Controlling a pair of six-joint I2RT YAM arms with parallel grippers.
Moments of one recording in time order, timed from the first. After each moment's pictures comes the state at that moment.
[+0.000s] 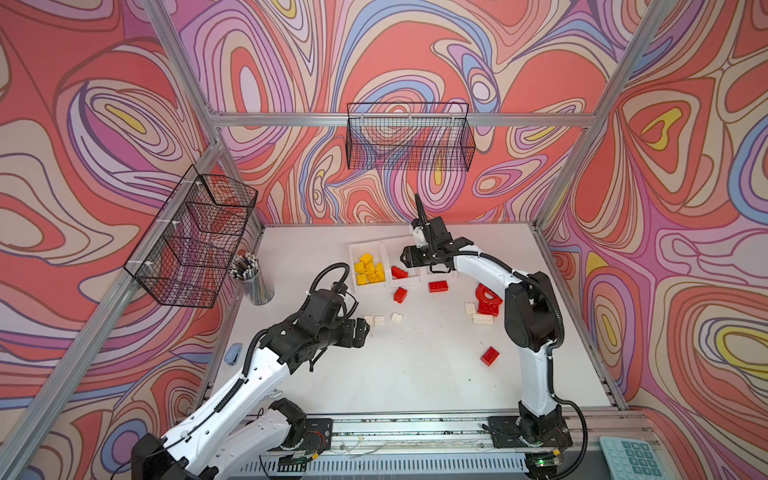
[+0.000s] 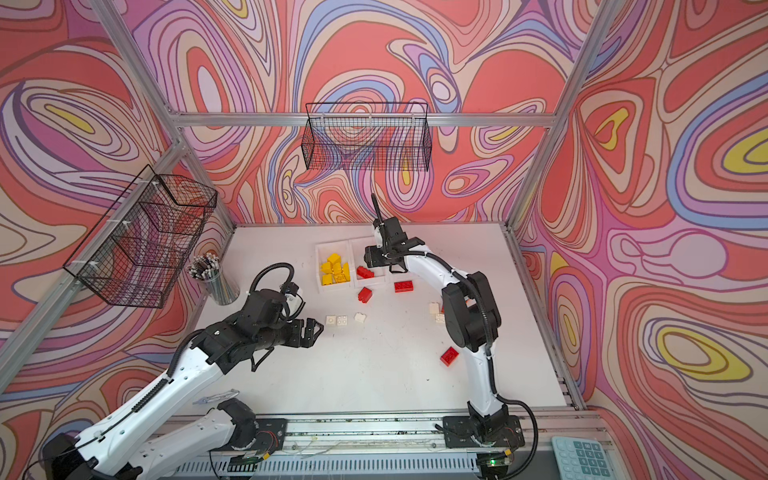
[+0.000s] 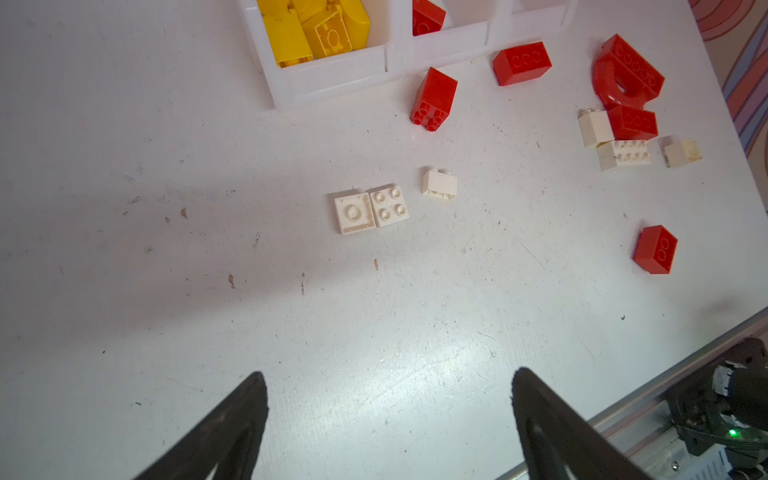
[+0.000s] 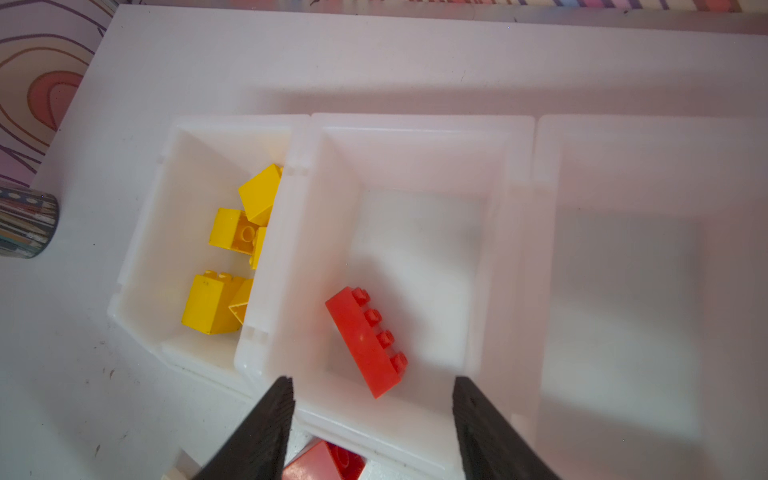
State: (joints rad) left arm -0.58 0.97 0.83 -0.74 0.01 -0.42; right arm 0.46 2.07 1.70 -0.45 -0.16 0.25
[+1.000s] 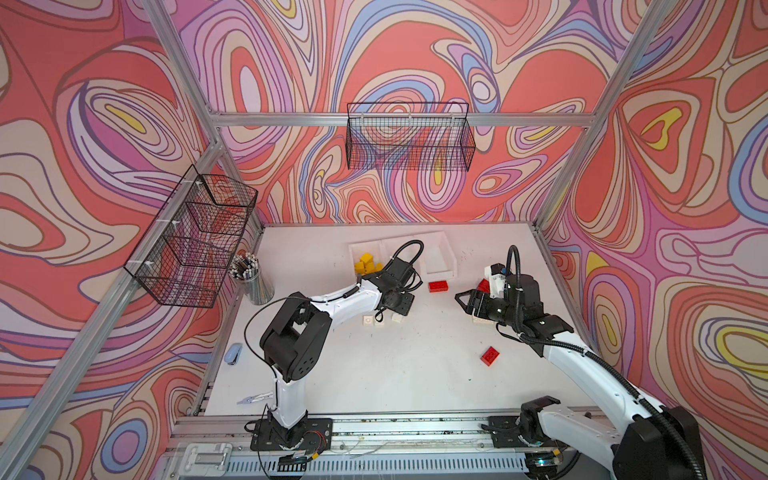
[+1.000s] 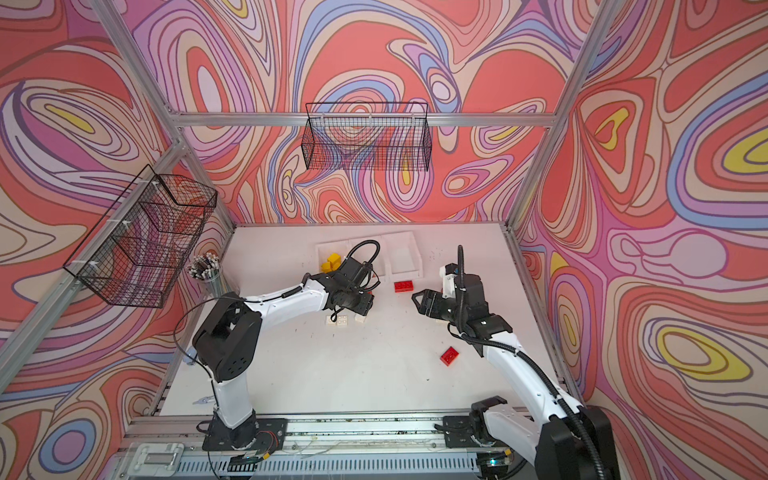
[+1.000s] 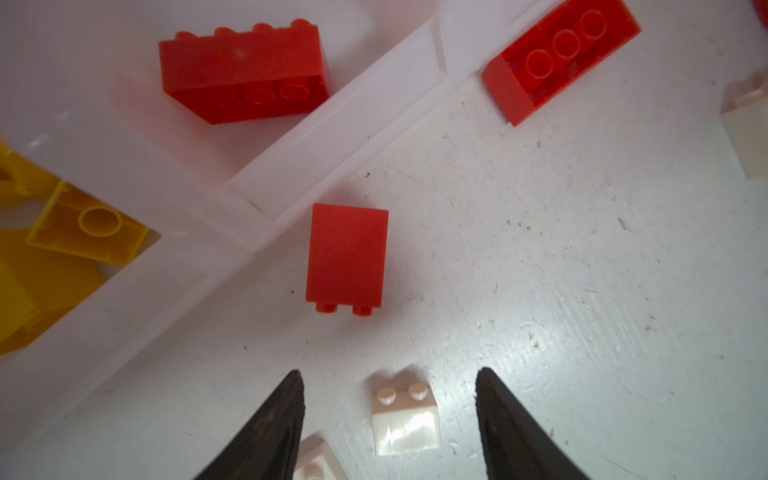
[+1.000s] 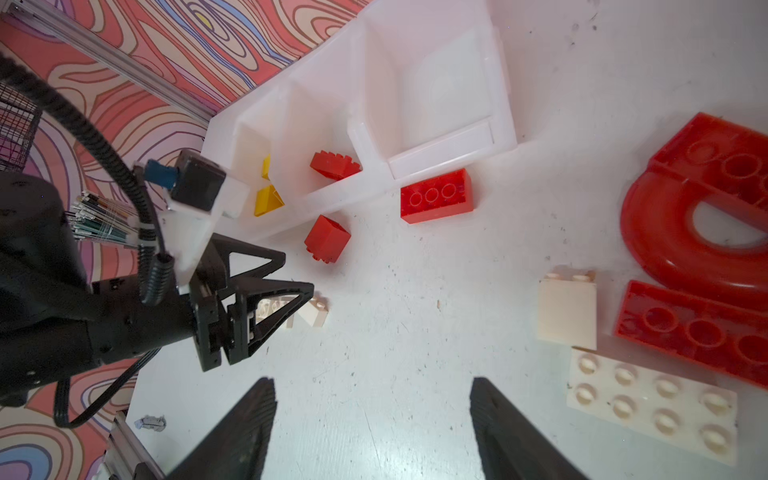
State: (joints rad) left arm -0.69 1.92 1.33 -0.48 -0.07 -0.22; right arm 0.23 1.07 0.66 -0.23 -0.36 0.52
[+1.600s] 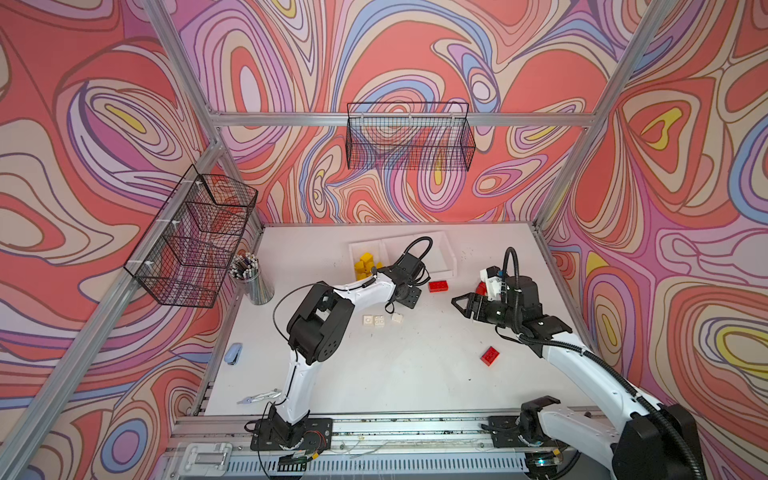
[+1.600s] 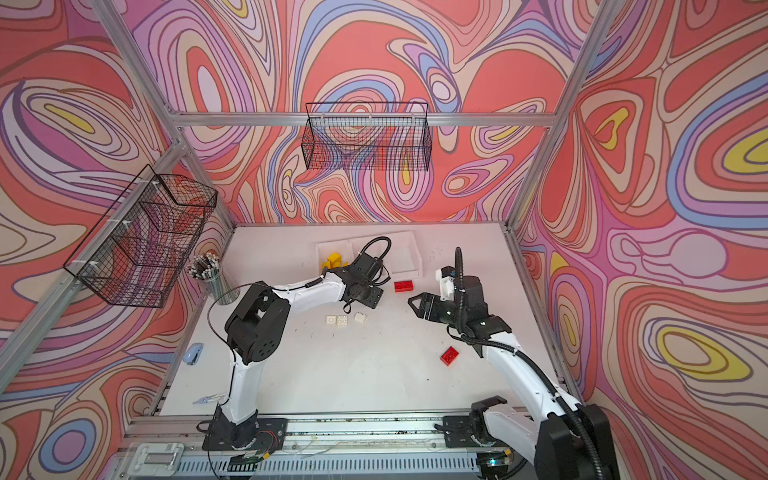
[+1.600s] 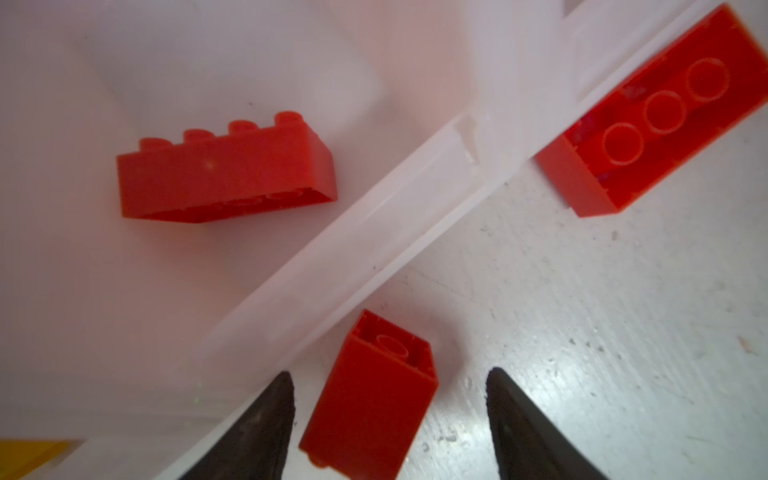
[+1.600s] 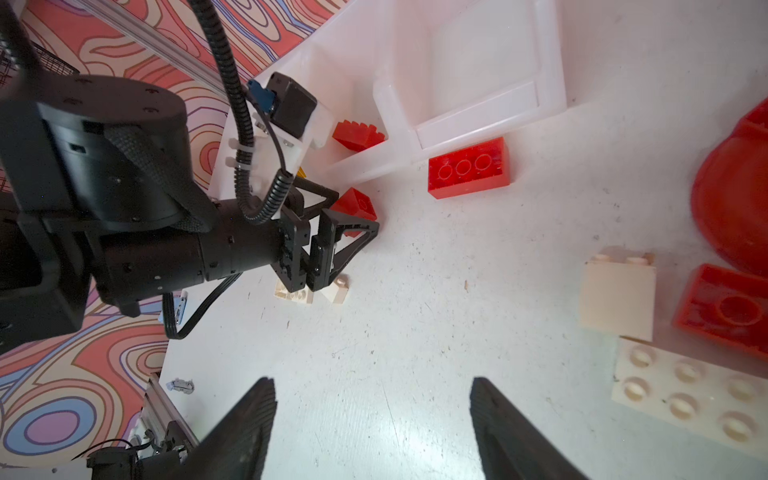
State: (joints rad) left arm -0.69 2.11 1.53 -0.49 -0.16 -0.16; right arm 0.23 1.08 0.65 -0.22 -0.46 0.51
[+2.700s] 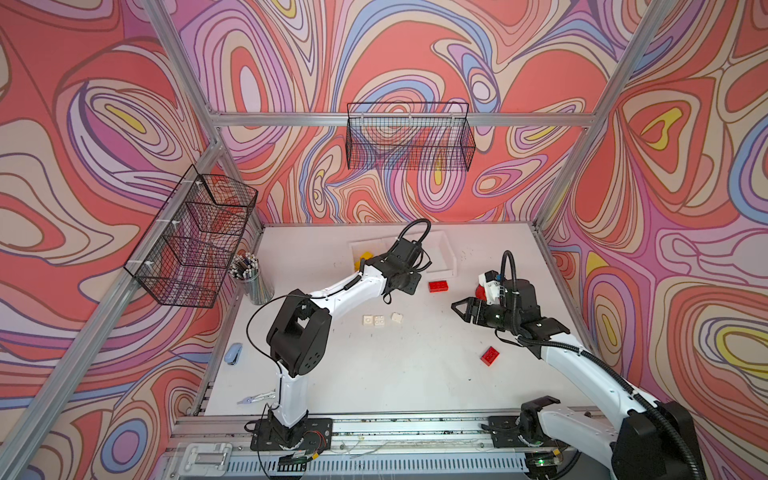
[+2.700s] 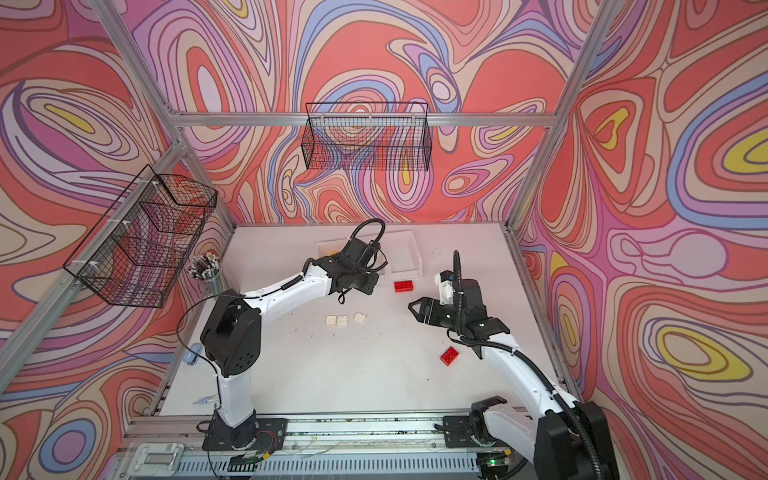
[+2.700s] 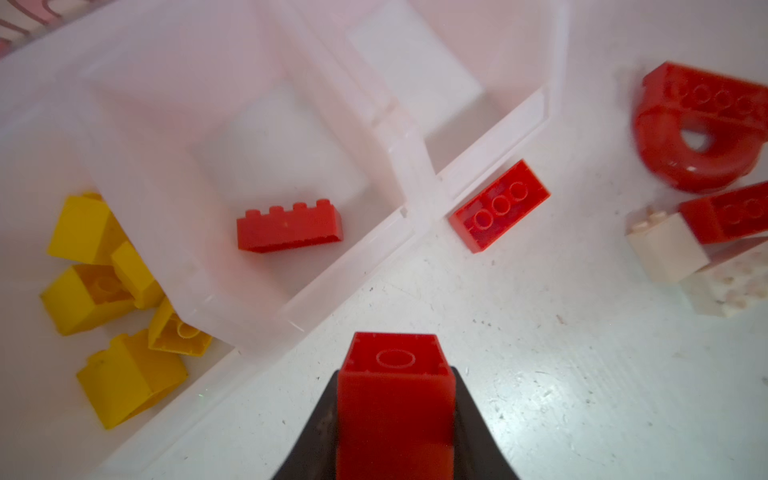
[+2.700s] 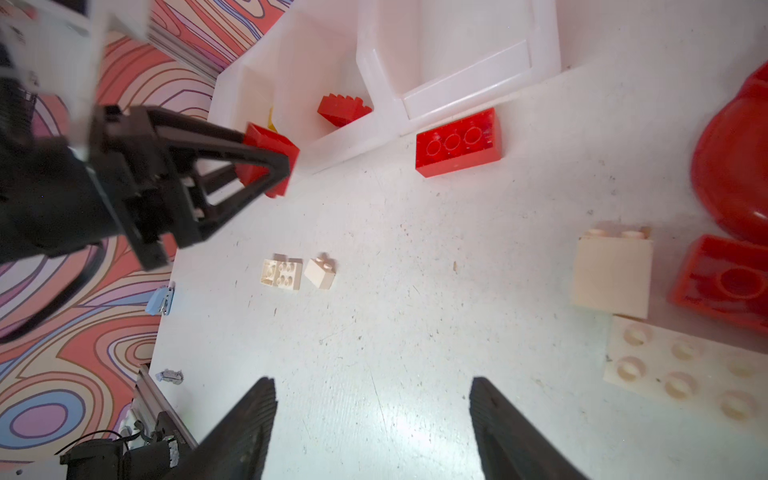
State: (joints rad) left arm -0.68 1.94 1.61 -0.56 -0.10 -0.17; right arm 0.23 1.08 0.62 -0.23 -0.44 0.50
